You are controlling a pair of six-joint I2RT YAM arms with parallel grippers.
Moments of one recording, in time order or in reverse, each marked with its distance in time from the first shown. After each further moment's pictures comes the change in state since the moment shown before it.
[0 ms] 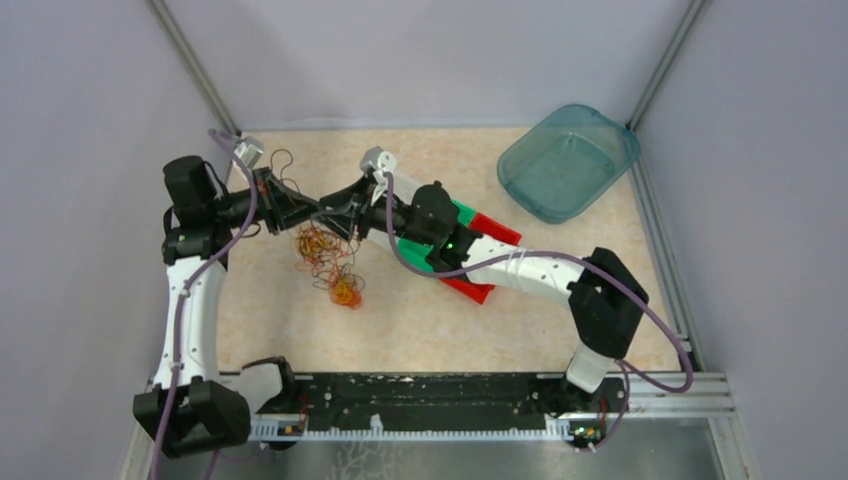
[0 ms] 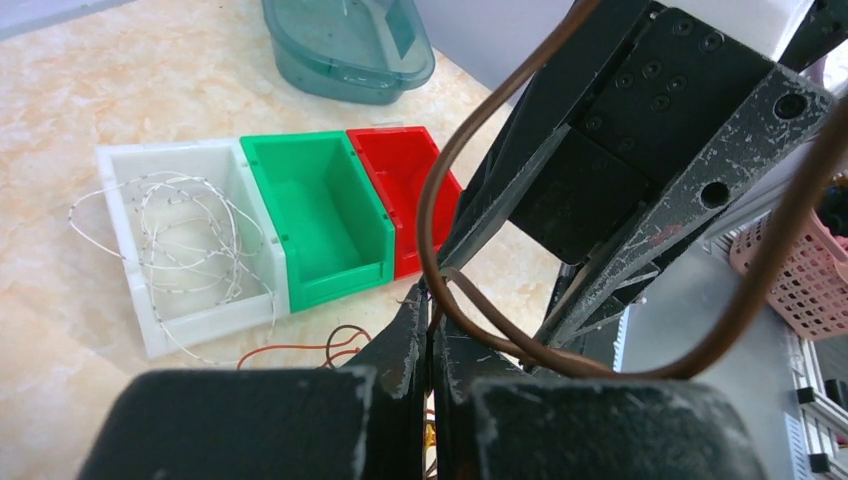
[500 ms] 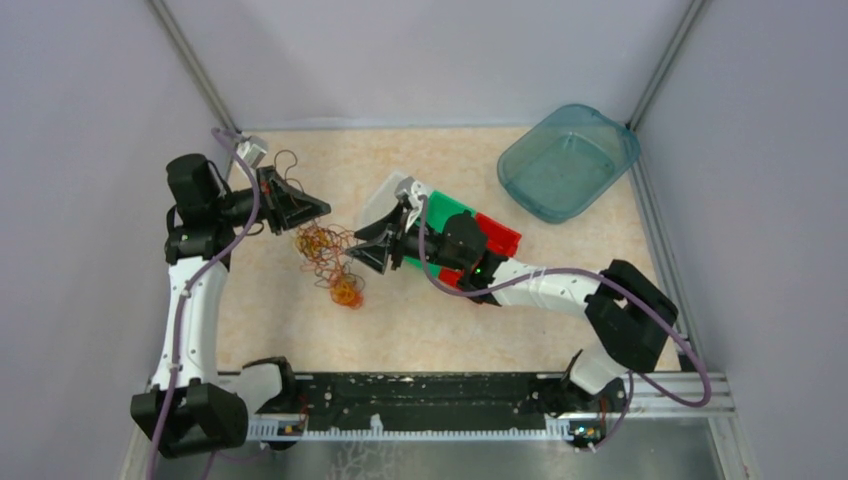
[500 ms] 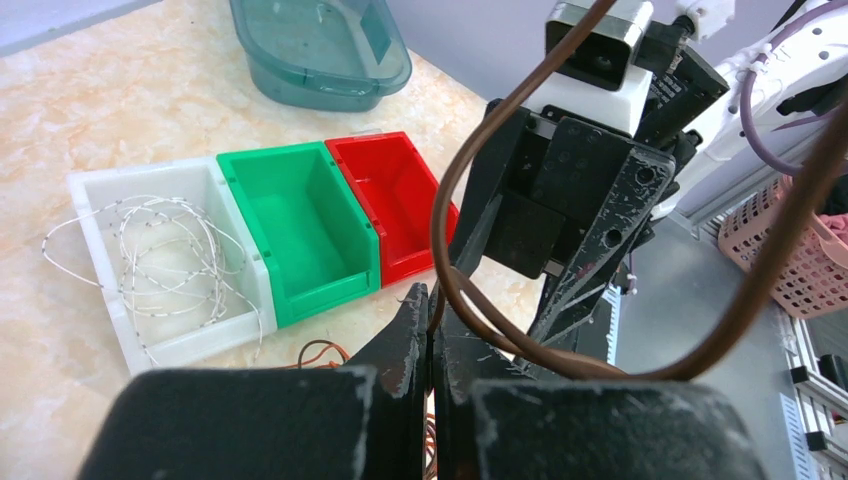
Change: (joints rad) left arm -0.030 -0.002 0.001 0.034 0.021 -0.019; right arm -0.035 -0.149 -0.365 0.164 -0.048 0.148
